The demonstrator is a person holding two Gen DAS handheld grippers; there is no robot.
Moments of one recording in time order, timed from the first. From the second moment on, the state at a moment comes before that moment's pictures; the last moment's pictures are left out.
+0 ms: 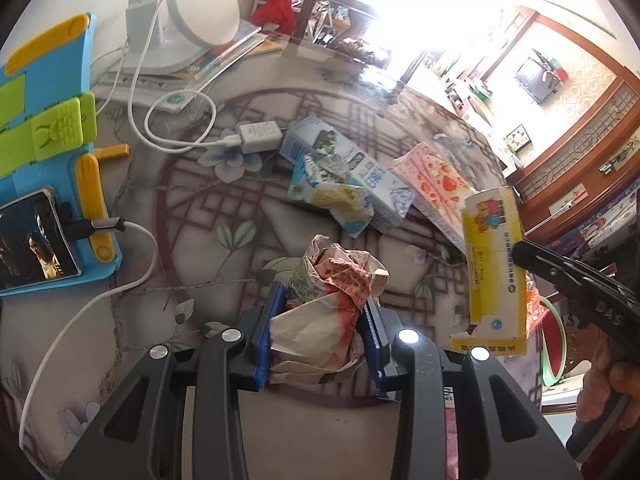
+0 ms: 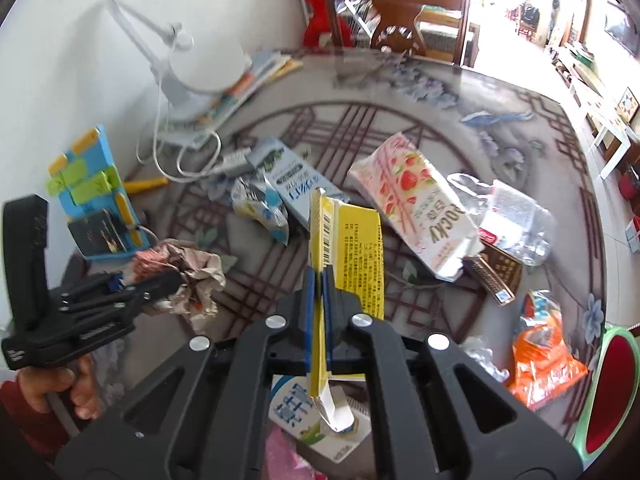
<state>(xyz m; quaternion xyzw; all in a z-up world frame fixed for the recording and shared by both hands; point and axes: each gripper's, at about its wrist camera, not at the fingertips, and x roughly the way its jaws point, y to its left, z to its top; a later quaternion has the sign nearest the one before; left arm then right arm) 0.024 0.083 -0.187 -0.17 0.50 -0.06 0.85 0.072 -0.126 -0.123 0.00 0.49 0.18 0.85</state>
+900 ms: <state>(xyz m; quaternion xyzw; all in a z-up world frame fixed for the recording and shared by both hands) 0.004 -0.013 -0.143 -0.13 0.46 -0.05 0.88 0.022 -0.218 -0.096 0.06 0.46 0.20 0.86</state>
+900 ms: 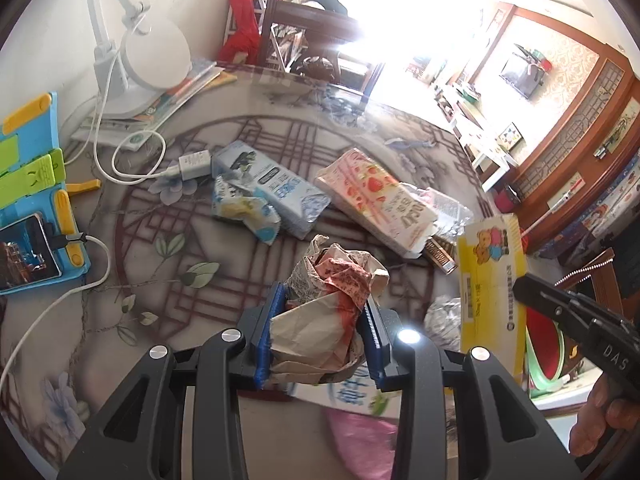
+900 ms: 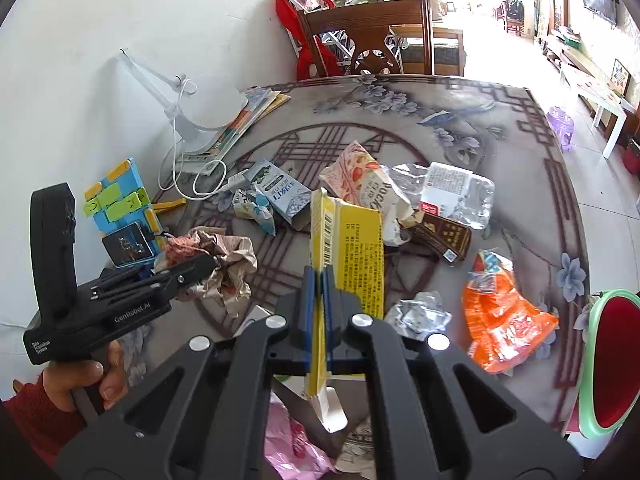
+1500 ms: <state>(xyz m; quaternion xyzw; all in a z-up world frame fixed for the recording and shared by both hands) -0.013 -0.146 -0.119 -0.11 0.44 -0.09 0.89 -0.015 -0.351 -0.084 0.09 0.43 0.18 0.88</state>
